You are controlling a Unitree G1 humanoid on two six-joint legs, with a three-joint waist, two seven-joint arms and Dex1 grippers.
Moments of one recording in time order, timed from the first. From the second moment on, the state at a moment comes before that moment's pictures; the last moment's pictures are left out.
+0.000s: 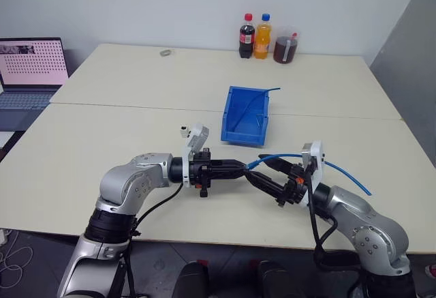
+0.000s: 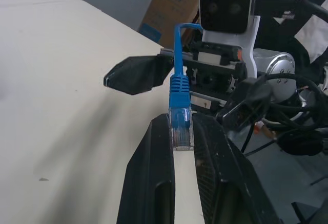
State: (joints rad) left arm -0.49 0.50 -0.09 -0.12 -0.71 0.88 -1.12; right arm -0.12 -0.28 -0.02 -0.52 0.73 0.77 0.59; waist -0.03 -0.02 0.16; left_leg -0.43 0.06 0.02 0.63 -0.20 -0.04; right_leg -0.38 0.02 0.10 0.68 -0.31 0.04
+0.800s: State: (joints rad) left arm -0.47 0.52 -0.08 -0.14 -0.74 0.85 -1.12; right arm -0.17 -0.31 -0.01 -0.48 0.87 0.80 0.61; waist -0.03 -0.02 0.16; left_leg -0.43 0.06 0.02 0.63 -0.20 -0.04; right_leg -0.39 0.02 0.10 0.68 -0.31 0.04
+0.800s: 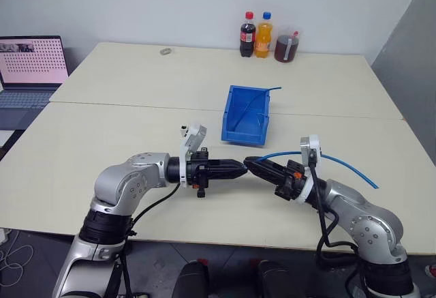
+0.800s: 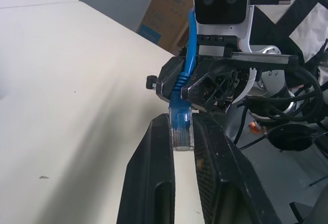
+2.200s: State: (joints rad) left arm -0.46 0.40 0.03 0.23 -0.16 0.46 -0.41; right arm -0.23 -0.37 0.03 -0.37 0.77 0.71 0.63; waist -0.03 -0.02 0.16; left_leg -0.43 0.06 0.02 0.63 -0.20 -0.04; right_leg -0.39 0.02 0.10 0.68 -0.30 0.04
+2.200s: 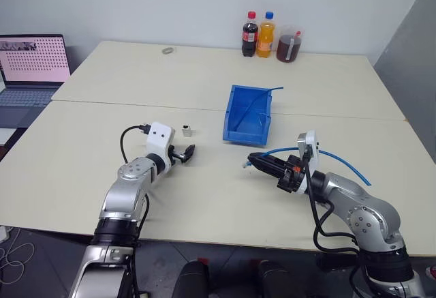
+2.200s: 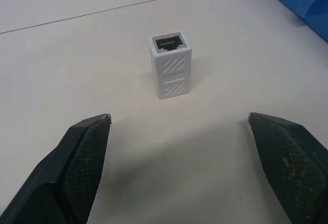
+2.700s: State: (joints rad) left arm -0.67 0.34 0.01 0.53 -0.11 0.38 -0.42; right arm -0.22 -0.36 0.04 -0.39 0.77 0.71 0.62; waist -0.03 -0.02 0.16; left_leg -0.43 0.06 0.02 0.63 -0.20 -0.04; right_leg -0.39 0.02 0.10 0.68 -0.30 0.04
